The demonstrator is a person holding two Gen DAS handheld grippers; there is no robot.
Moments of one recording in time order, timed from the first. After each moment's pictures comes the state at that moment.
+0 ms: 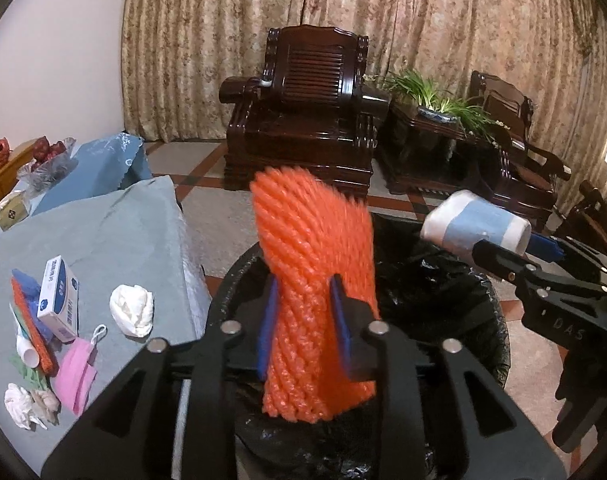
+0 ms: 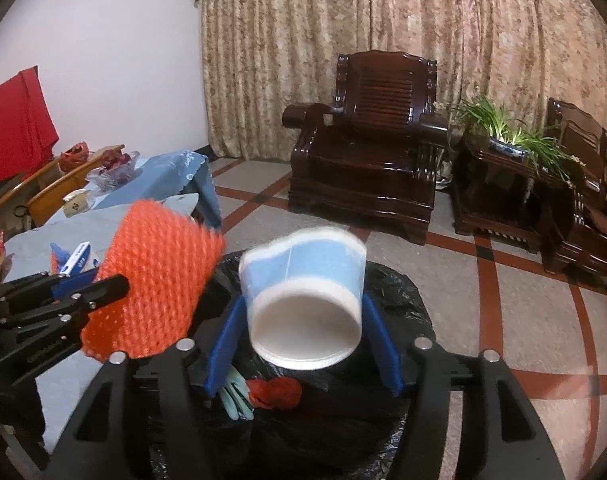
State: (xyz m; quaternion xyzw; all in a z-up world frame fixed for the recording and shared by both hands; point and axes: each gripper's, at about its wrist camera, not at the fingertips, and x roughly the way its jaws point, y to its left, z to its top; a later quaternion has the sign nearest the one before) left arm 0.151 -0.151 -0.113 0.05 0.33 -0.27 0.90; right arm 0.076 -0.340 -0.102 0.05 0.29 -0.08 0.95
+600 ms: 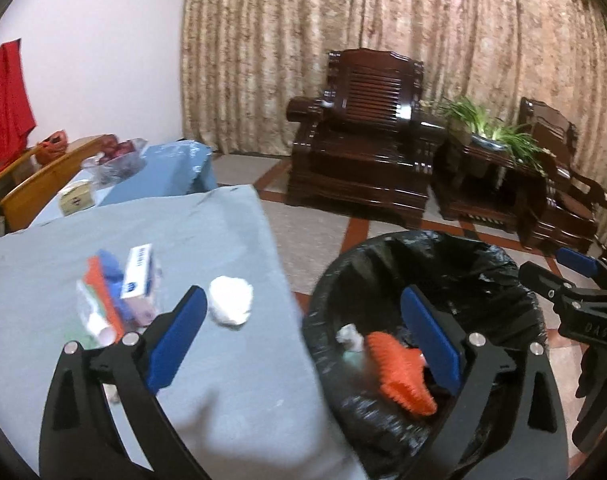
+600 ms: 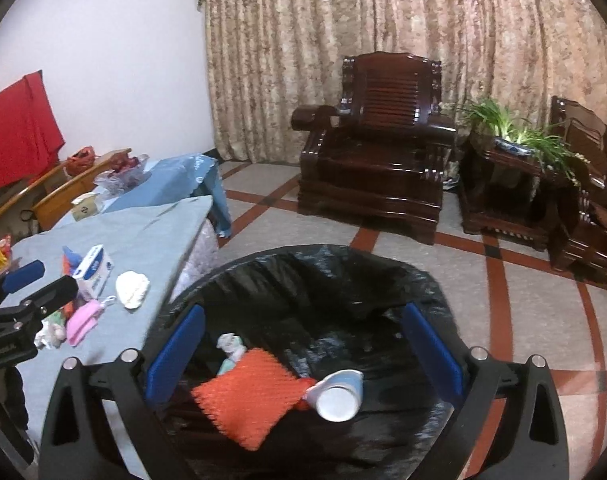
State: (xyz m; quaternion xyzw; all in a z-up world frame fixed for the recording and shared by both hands) left arm 0.127 -0.071 -0.092 0.04 0.29 -0.16 0.94; right arm 0.075 -0.317 -0.100 0.06 0.29 -0.06 0.95
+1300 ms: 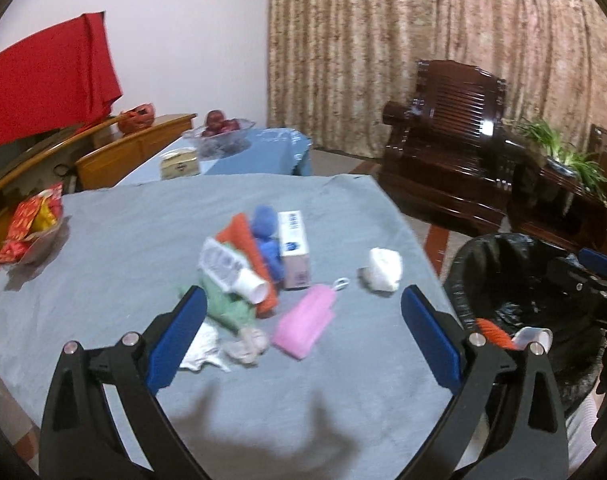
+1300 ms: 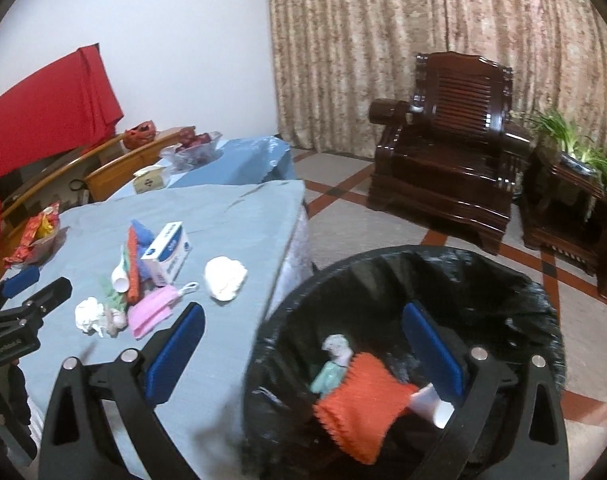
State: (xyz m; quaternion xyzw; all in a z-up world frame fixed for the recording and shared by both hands) left arm 0.107 0.064 -0.095 0.01 0.30 -0.02 0.95; right arm 0.107 -0.208 -0.110 0.03 0.30 0.05 0.95
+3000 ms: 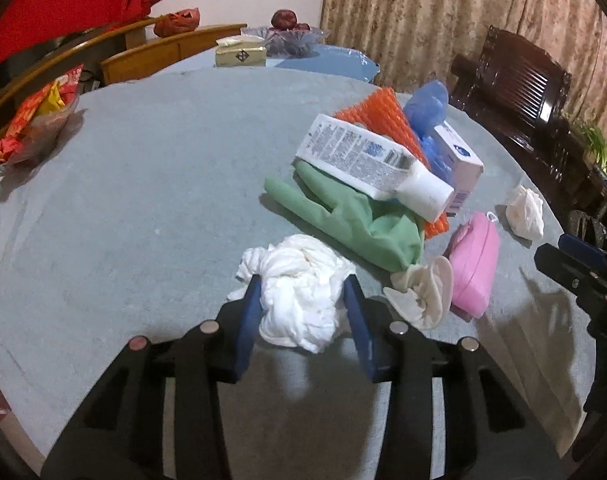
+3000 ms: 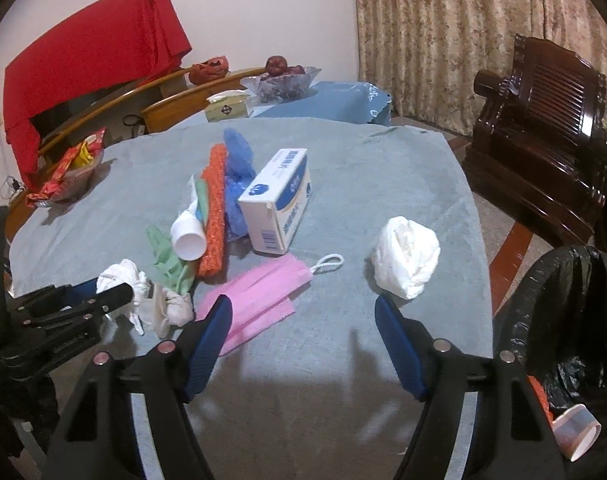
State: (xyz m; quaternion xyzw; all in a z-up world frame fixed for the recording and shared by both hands) left arm 0.164 0.186 -0.206 -0.06 0.41 0.04 0.91; right arm 0.187 -0.046 -0.188 -0.02 0.36 0.17 0.92
